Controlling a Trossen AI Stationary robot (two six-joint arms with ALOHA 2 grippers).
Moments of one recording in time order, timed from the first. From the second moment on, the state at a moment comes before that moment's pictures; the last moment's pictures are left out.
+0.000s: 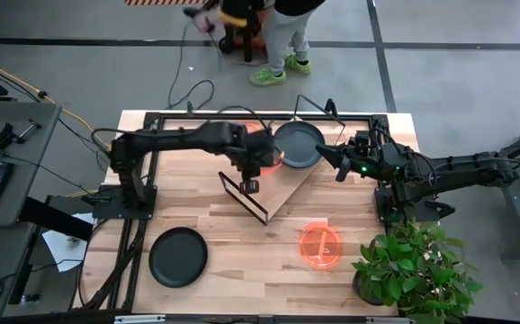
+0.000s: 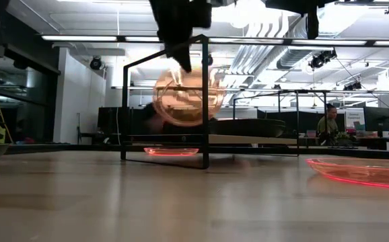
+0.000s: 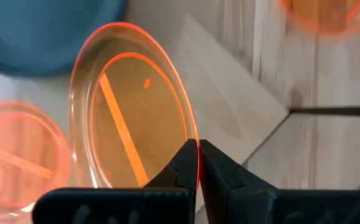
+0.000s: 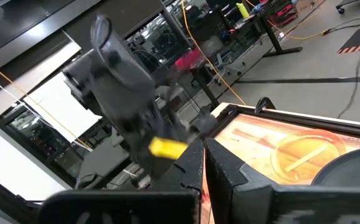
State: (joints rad) left arm 0.14 1.86 1.75 -1.08 0.05 0.09; right arm 0.04 0.78 0.64 0.15 0.43 0.63
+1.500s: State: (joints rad) left arm 0.10 1.94 1.75 -0.93 0.14 0.00; right arm 0.04 0.78 0.64 0.14 0.42 0.63
